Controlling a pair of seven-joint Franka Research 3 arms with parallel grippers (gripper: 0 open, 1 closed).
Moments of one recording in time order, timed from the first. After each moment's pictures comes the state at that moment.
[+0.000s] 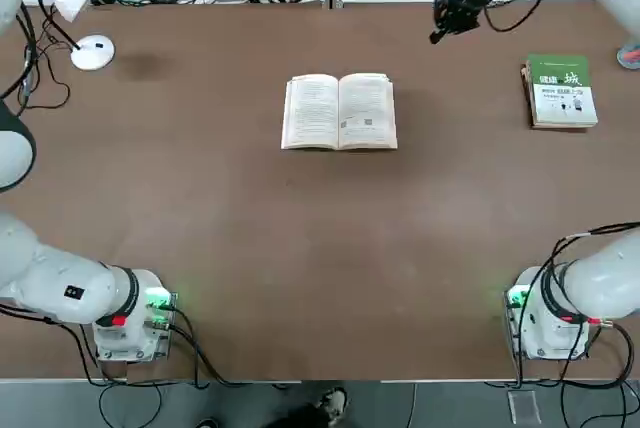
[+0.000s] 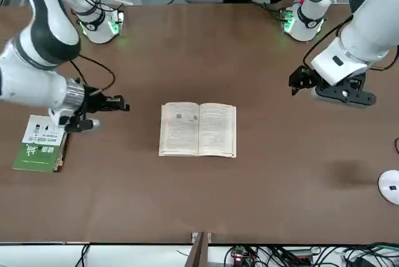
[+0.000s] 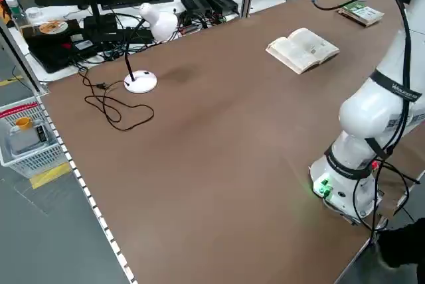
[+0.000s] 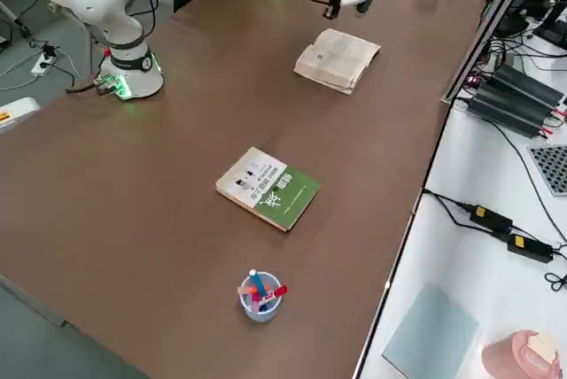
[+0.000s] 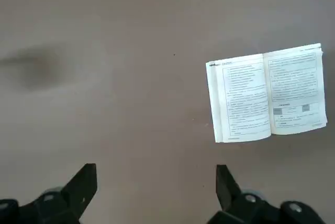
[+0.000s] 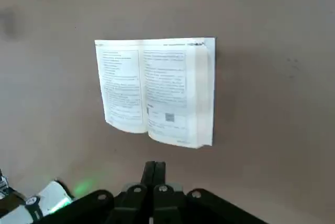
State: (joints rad) left arm -0.31 0.17 -0.05 -1.41 -0.04 1.64 -0.16; right arm 0.29 0.23 0.00 -1.75 0.57 1.92 0.07
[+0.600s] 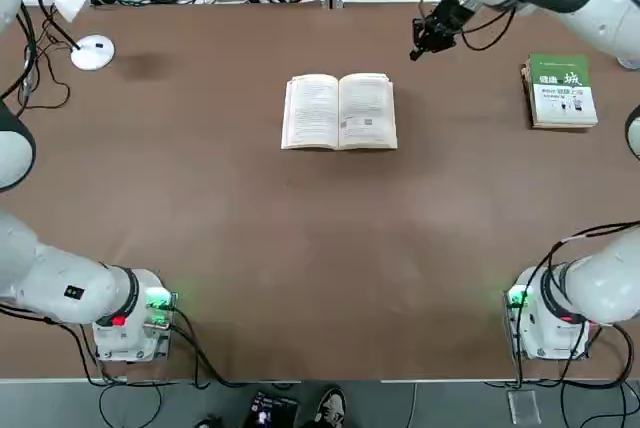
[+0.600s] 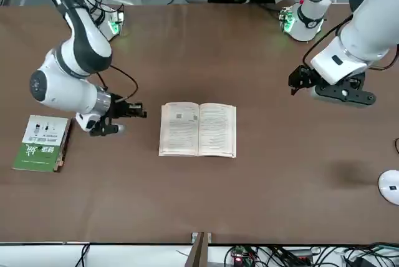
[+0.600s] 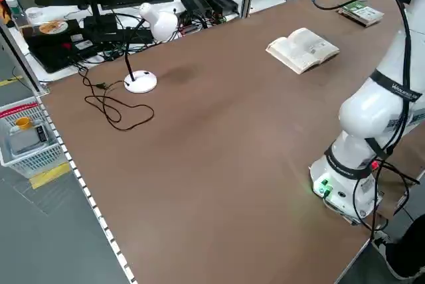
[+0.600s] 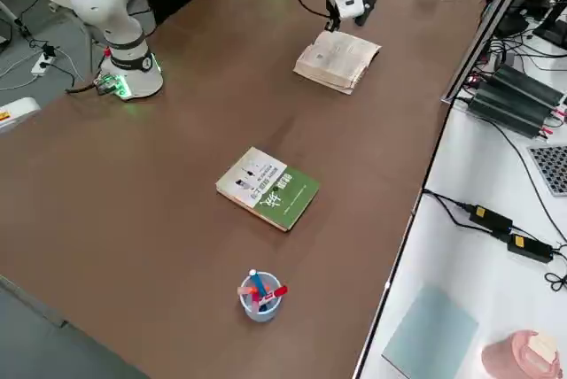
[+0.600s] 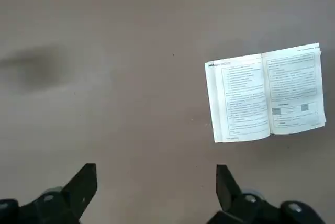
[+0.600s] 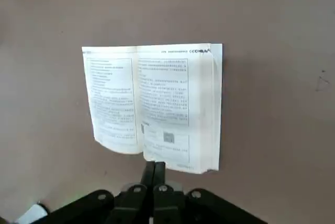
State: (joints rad) left arm -0.31 0.17 -0.06 -1.41 -0.04 1.64 -0.16; right arm 0.37 0.29 0.00 -1.82 0.59 2.12 0.07
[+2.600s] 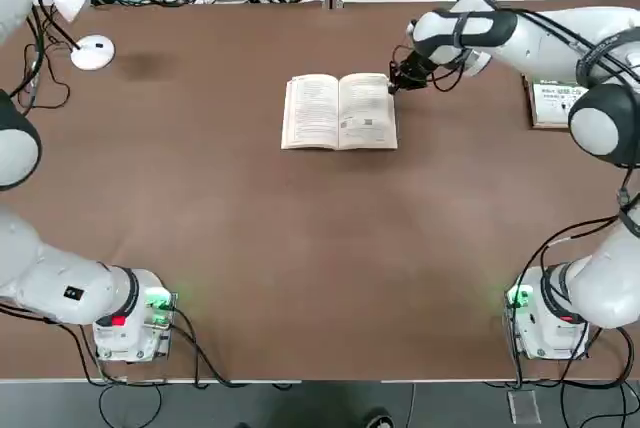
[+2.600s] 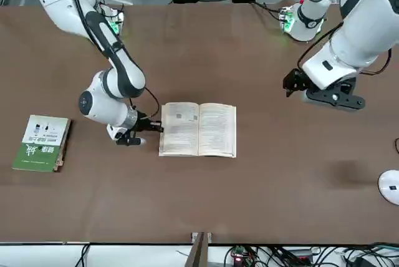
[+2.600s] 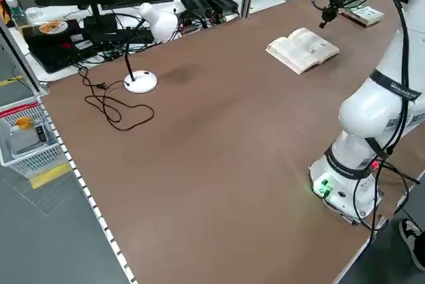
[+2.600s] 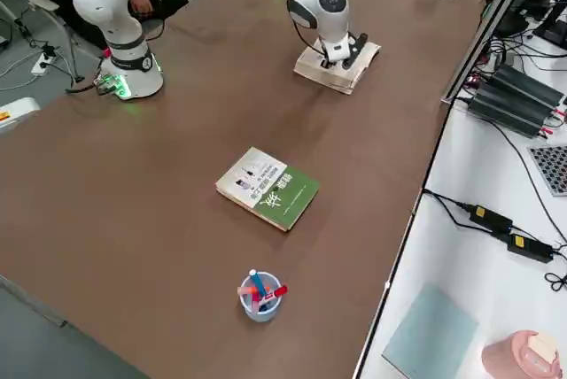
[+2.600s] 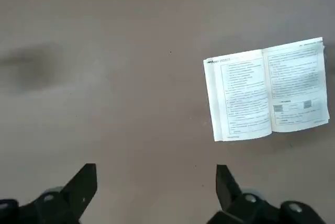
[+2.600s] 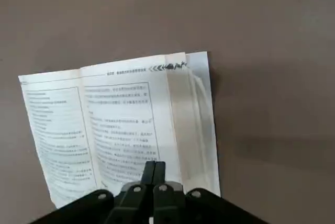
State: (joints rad) left arm -0.33 0.19 -0.06 -1.41 -0.04 1.65 -0.16; right arm 0.45 0.51 0.00 -1.90 0.76 2.47 -0.03
